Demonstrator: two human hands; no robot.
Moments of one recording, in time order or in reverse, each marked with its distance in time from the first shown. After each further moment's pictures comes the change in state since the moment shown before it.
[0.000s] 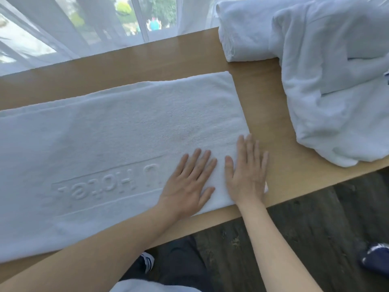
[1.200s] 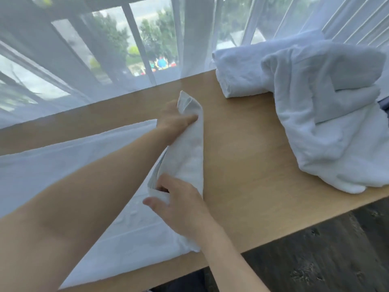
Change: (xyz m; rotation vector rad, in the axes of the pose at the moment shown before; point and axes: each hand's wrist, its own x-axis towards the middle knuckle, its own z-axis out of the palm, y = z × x) left_hand 0.167 -0.115 -0.139 -0.986 0.208 -0.756; right_hand -0.004 -0.144 -0.049 0.733 -0.366 -0.365
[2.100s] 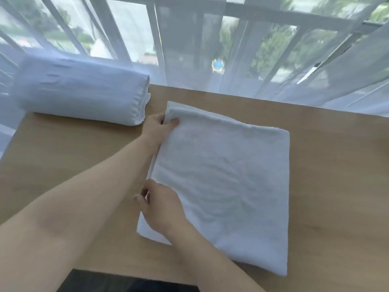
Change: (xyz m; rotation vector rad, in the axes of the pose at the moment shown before) left_hand -0.103 -0.311 -0.439 -0.455 0.386 -0.164; right_hand 0.068 -0.205 0.428 -0.221 -0.443 -0.040
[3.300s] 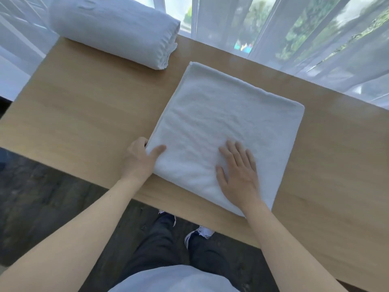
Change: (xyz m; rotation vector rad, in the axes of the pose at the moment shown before) left_hand -0.193 -0.143 -0.029 0.467 0.293 -0.135; right_hand -0.097 0.149 -0.085 -0.632 0.242 -0.170
